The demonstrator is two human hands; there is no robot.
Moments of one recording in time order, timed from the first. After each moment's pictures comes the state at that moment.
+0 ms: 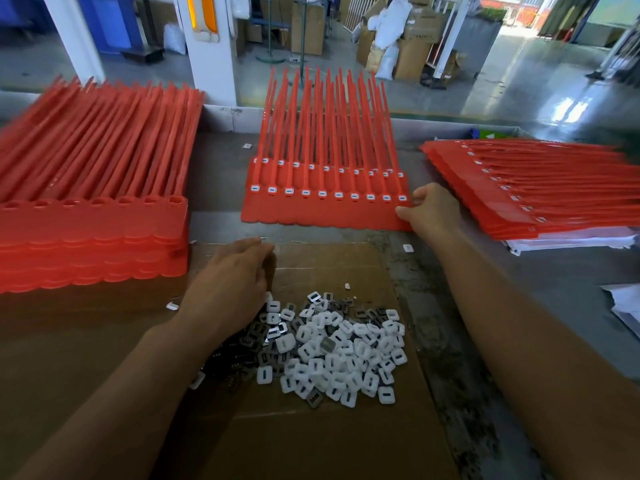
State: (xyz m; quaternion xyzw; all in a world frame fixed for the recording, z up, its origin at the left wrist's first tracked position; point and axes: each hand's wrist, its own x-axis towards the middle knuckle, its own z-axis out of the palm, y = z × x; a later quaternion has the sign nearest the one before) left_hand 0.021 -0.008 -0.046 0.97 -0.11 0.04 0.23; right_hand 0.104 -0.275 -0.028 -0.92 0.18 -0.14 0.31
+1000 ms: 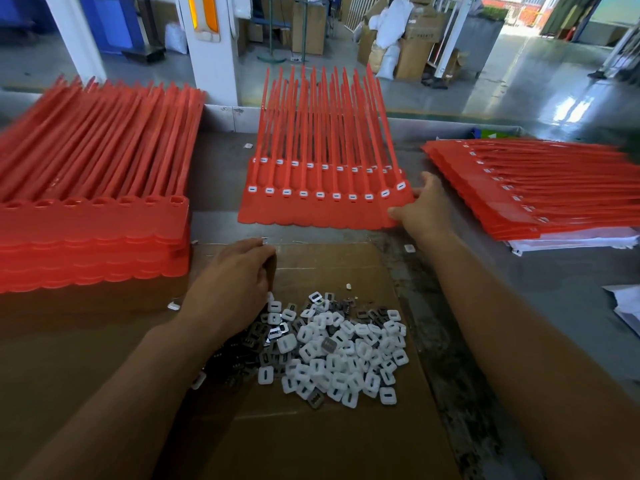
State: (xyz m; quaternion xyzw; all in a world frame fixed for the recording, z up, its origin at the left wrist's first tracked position) left_hand 0.021 -0.009 -0.046 0.97 -0.11 0.05 0.22; right_hand 0.101 -0.258 -0.028 -0.86 0.15 -0.16 0.47
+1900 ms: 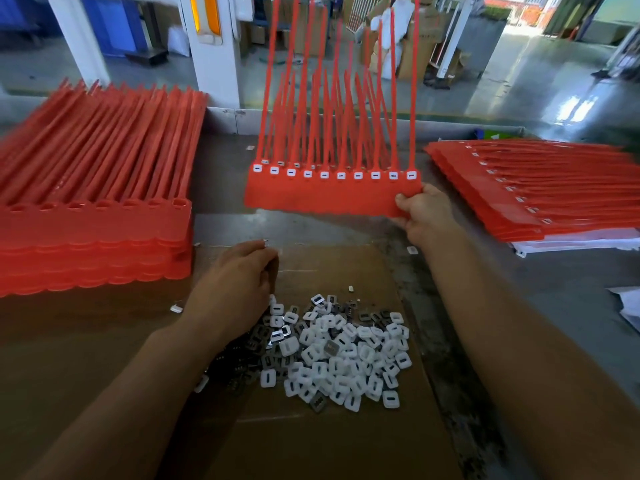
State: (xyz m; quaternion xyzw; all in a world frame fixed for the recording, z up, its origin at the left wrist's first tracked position) left_hand 0.019 -0.009 -0.044 0.97 -0.11 0.05 0.22; right_hand 0.116 -0.250 -0.025 -0.63 0.21 -0.09 0.74
